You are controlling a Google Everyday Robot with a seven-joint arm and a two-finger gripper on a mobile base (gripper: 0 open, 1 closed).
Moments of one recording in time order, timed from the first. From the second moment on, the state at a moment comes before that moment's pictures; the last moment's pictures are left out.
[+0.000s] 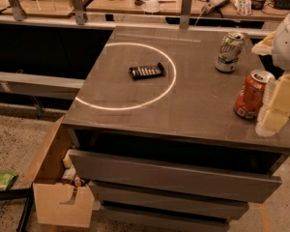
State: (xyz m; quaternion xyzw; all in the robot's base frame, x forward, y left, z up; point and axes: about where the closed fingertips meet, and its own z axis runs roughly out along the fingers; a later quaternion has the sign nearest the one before) arm 0.438 -0.217 0.976 -0.60 0.78 -0.03 0.16
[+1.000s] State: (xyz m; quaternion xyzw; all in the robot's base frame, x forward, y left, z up) arm 0.502 -0.283 0.981 -0.48 0.84 -0.03 0.26
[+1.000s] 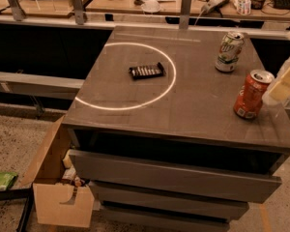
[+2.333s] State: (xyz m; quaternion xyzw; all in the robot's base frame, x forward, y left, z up) arm 0.642 -0.379 1.000 -0.18 0.87 0.07 0.46
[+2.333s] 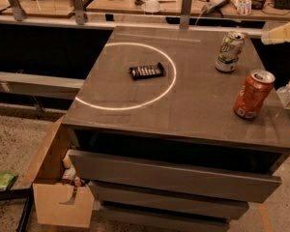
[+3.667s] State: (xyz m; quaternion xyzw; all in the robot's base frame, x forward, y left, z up) arm 0.695 -0.282 0.937 -0.24 0.83 0.14 0.48
